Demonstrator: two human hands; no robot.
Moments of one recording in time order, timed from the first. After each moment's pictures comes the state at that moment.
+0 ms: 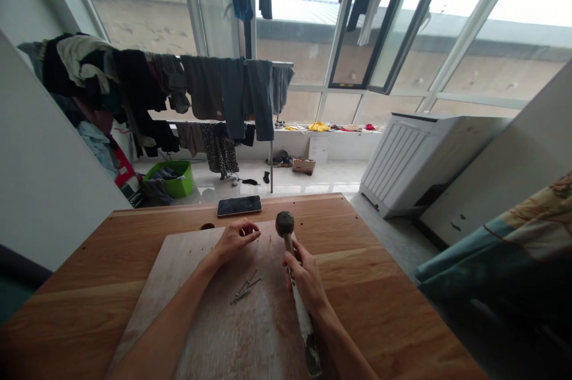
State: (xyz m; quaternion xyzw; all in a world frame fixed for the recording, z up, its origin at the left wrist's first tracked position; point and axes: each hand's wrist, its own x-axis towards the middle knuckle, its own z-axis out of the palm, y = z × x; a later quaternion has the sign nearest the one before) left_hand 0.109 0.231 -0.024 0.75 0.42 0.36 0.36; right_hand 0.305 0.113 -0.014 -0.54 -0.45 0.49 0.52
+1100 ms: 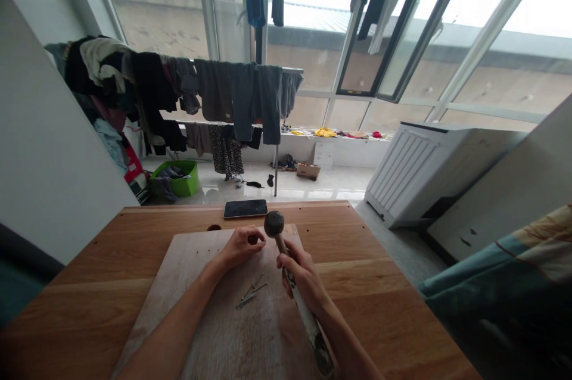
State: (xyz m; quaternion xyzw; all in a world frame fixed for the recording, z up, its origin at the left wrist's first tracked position) left_hand 0.107 0.228 -0.031 0.76 0.41 0.36 0.35; right_hand 0.295 0.125 0.002 -0.45 -0.49 0.57 0.49
